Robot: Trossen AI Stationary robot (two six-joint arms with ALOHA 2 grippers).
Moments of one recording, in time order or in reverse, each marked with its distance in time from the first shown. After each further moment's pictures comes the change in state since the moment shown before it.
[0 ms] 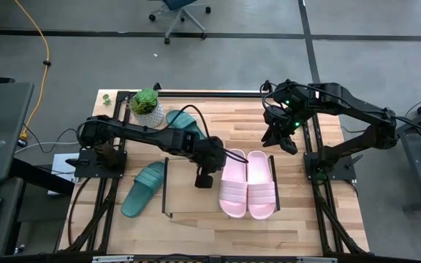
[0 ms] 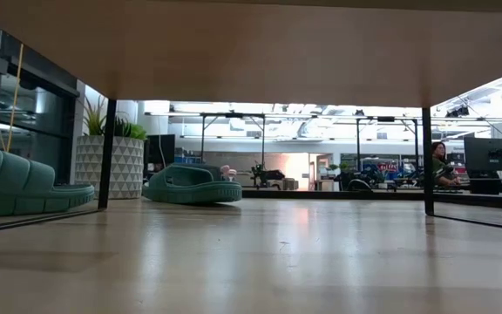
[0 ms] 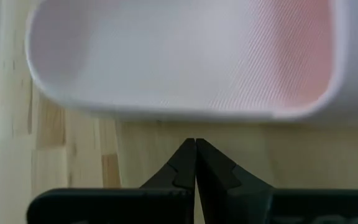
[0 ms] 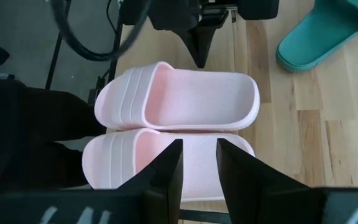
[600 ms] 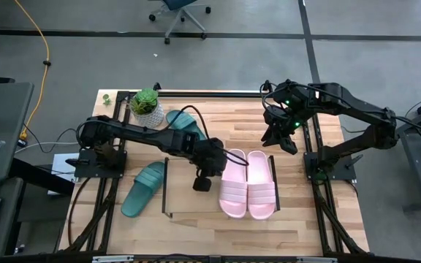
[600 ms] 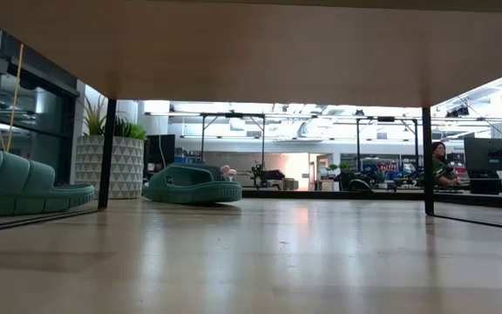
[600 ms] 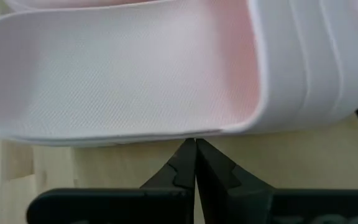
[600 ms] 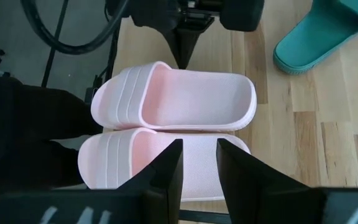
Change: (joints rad) left arm -0.013 0.000 0.000 0.046 0.113 0.050; right arm 0.000 0.000 0.000 0.000 0.010 -0.016
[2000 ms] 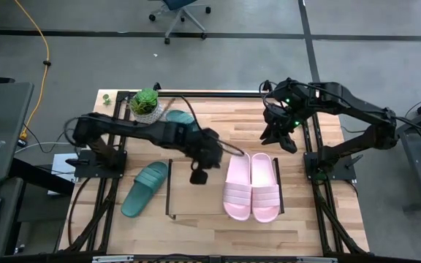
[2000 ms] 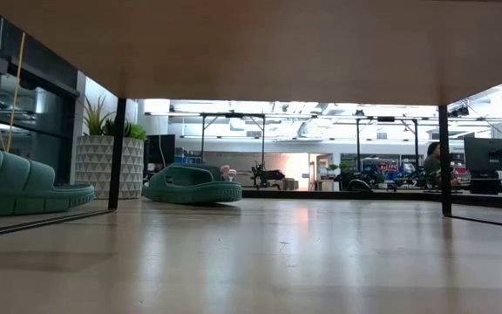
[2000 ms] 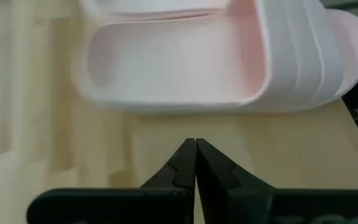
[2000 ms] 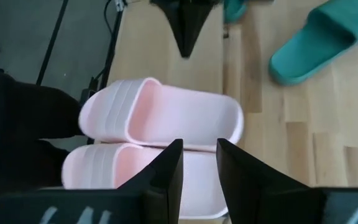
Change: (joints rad) left arm 0.053 -0.105 0.000 -0.038 -0.029 0.016; right arm -0.030 0.000 0.000 0.023 0.001 -0.056
